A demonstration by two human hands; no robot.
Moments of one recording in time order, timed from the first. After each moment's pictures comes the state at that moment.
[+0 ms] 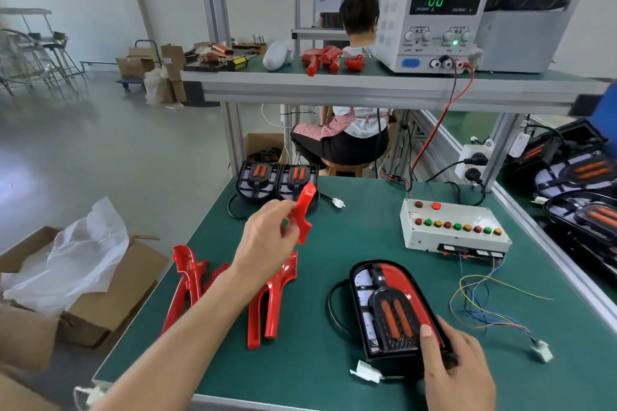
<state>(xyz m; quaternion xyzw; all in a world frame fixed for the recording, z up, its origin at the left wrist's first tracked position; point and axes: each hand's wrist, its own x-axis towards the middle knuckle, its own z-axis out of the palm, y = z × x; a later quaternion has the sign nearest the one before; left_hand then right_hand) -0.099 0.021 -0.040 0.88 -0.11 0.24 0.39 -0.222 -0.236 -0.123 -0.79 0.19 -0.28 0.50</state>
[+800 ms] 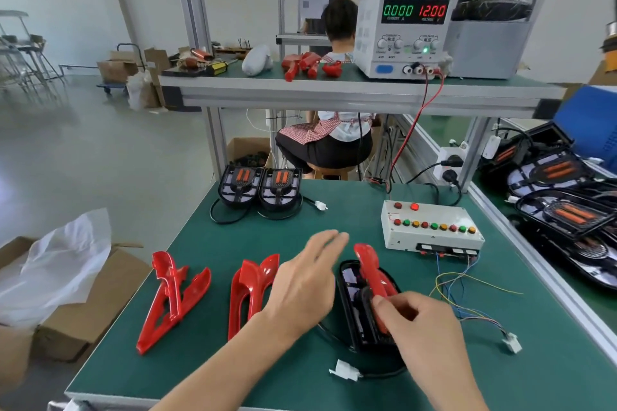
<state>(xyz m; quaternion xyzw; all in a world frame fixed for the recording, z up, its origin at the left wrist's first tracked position) -0.140 -0.063 -0.072 0.89 -0.25 0.31 0.24 -0.211 -0.244 -0.049 -0.85 0.12 -0.08 0.50</state>
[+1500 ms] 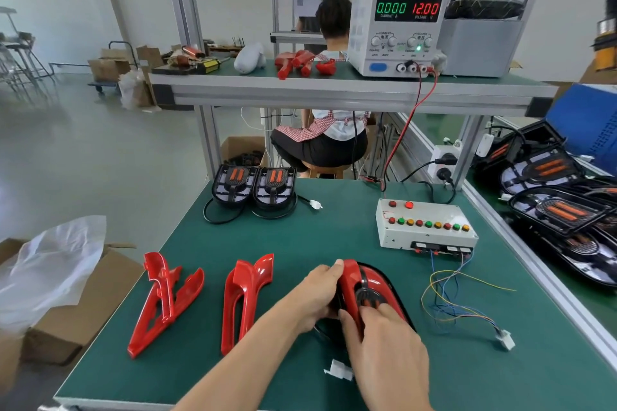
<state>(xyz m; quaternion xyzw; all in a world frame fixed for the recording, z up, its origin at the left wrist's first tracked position) -0.115 -0.105 -0.086 0.67 0.11 -0.23 0.69 -0.220 -0.204 -0.073 -0.98 0.06 -0.14 0.15</state>
